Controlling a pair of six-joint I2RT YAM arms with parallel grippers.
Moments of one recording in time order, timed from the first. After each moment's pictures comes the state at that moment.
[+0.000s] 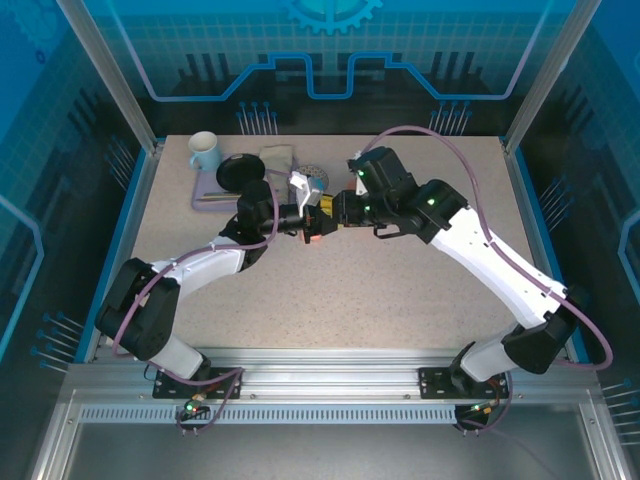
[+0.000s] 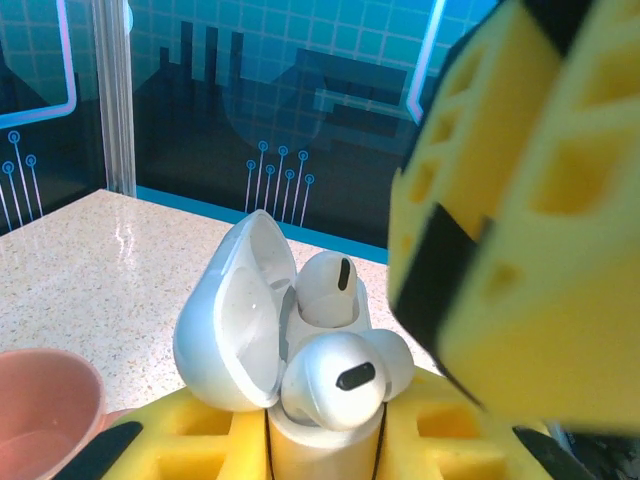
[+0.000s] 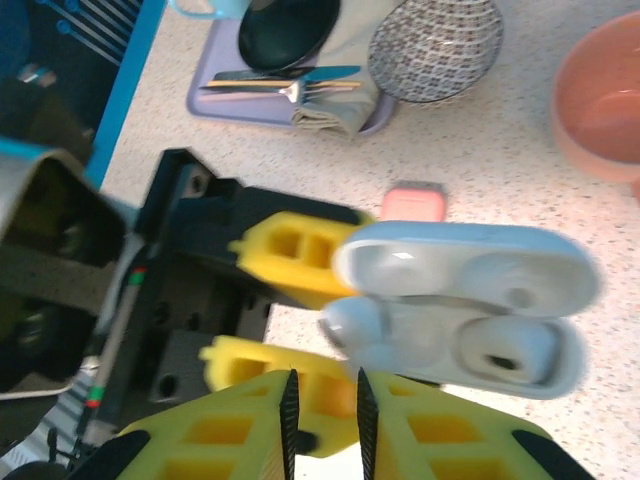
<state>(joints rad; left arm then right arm) -0.47 1.55 0.89 0.63 0.84 -0.14 0.74 1.46 1.62 -0.95 0.00 0.62</state>
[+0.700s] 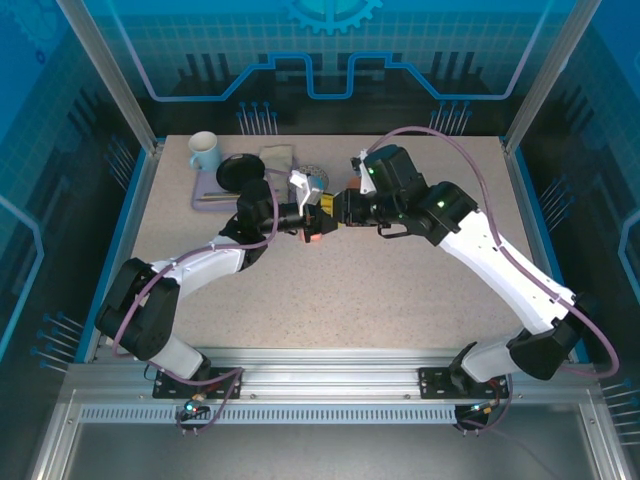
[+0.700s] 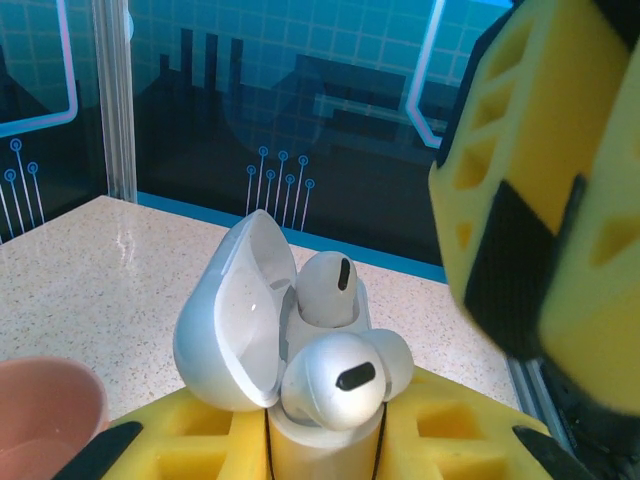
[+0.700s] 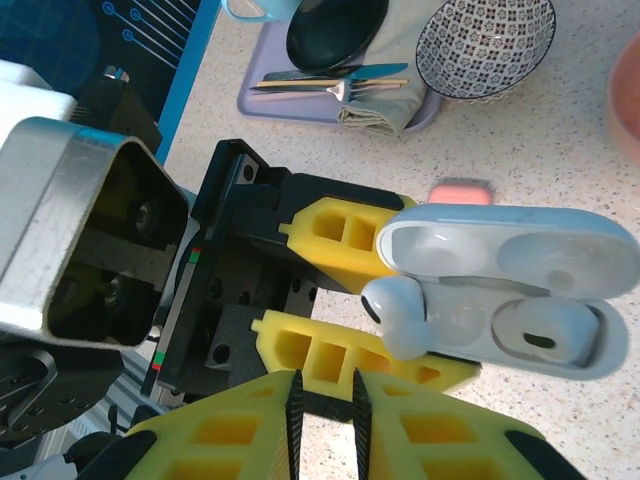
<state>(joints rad) -0.47 1.55 0.90 0.63 0.84 -0.14 0.72 1.43 1.60 -0.89 -0.11 0.64</state>
